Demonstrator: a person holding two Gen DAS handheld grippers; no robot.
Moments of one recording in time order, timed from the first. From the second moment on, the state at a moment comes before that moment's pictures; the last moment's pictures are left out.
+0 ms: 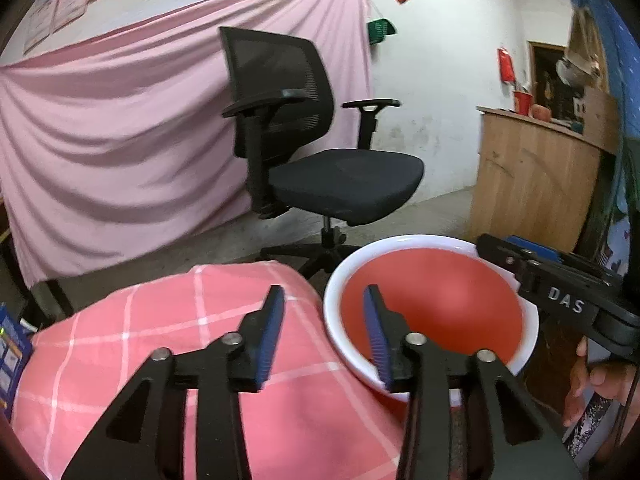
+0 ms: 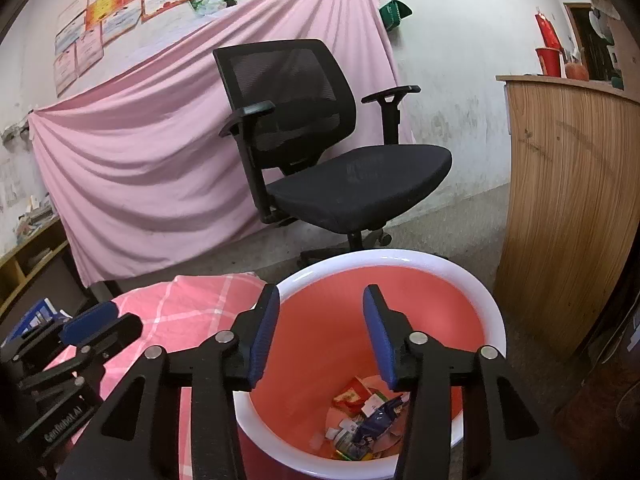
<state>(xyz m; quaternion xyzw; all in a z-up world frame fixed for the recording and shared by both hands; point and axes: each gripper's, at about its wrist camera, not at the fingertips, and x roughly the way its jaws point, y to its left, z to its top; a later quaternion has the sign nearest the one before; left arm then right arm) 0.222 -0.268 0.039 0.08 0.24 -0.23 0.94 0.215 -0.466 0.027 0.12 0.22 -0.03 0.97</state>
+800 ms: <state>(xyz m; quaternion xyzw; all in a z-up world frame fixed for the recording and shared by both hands) 0.198 -0.167 0.059 -0.04 0.20 -0.10 0.97 0.197 -0.447 0.036 0.10 0.16 -0.04 0.98</state>
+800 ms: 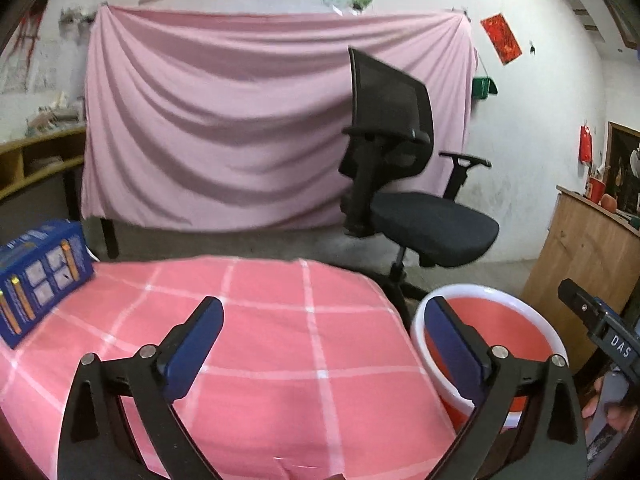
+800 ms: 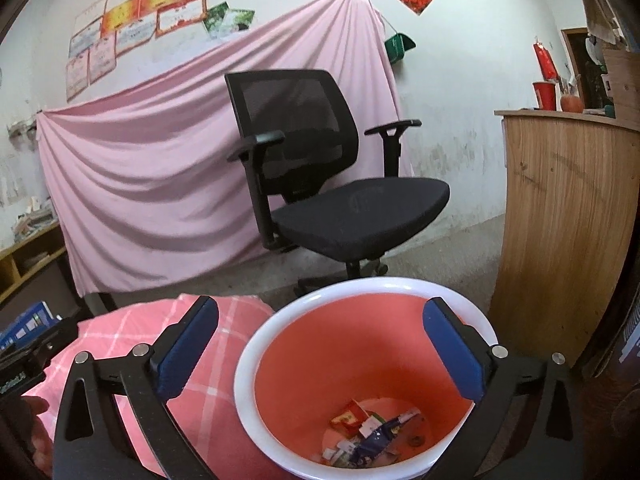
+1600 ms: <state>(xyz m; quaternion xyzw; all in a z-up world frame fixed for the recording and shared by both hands) 0.158 -0.135 0.057 -0.02 0.17 -0.07 0.98 0.163 -0.409 0.038 0.06 0.12 -0.05 0.99</state>
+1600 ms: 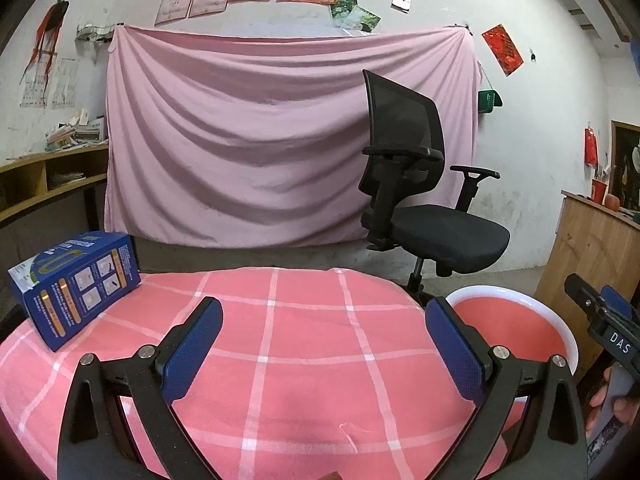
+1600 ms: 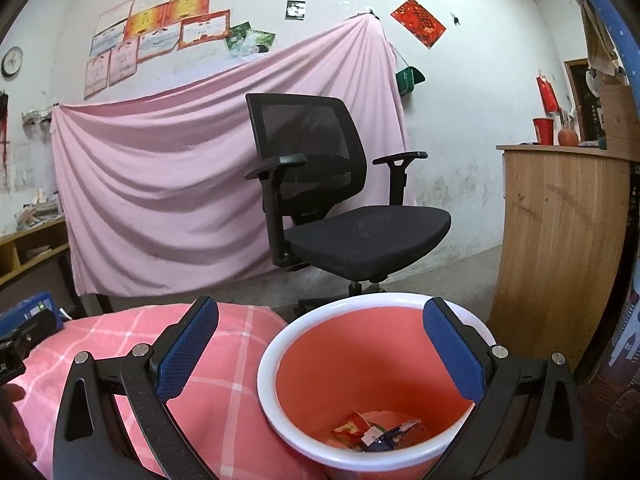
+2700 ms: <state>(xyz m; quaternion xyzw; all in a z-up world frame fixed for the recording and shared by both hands) 0.047 -0.061 0.058 0.00 0.15 -0.06 0.99 0.055 -0.315 0.047 0.05 0.11 -0.01 0.99</state>
